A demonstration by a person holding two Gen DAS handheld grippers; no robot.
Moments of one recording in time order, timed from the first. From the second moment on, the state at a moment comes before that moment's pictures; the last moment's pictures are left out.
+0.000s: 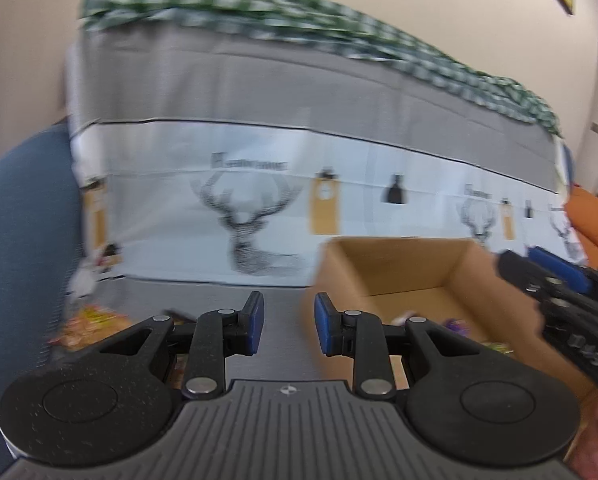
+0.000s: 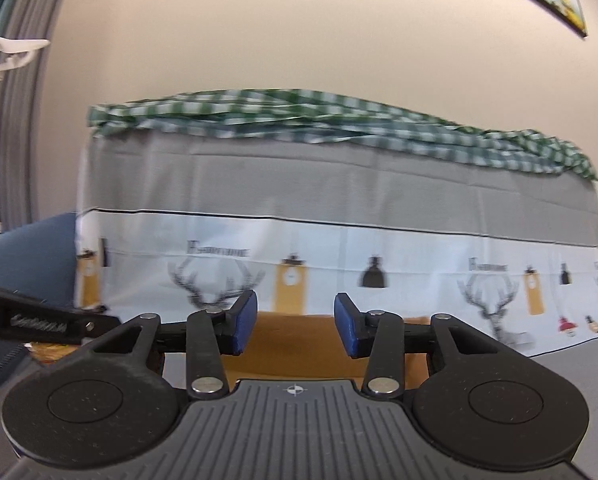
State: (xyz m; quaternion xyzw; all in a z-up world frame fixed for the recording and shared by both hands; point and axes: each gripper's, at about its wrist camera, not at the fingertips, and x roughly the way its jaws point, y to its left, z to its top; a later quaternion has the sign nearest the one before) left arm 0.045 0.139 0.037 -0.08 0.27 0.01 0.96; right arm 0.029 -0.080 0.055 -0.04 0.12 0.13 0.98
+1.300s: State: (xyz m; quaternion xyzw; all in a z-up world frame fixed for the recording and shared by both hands) left arm 0.066 0.257 -0.009 -0.20 0.39 0.19 0.88; right arm 0.048 0.116 -0.080 -0.07 0.27 0.26 0.92
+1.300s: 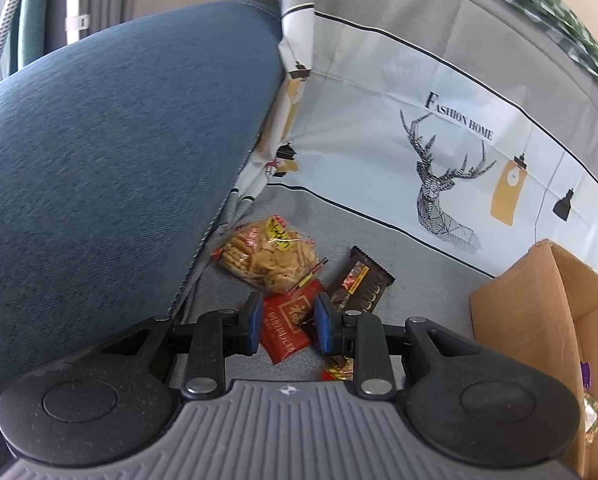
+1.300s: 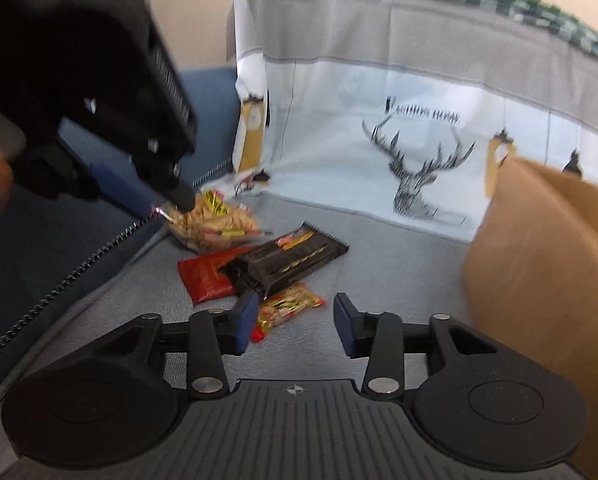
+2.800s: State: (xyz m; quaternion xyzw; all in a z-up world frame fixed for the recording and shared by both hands) left arm 0.167 0.211 -0.082 -0.03 0.47 0.08 0.88; right arm 0.110 0.106 -0.107 -0.05 0.31 0.19 0.93
